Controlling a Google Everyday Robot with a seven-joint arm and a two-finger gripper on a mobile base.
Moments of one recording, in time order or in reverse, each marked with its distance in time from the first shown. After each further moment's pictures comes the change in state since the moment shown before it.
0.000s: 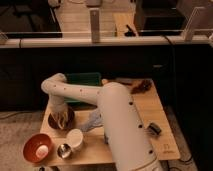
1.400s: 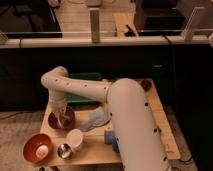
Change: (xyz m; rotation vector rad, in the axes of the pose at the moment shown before) arm -0.016 0.002 -0.064 0.056 0.075 -0.099
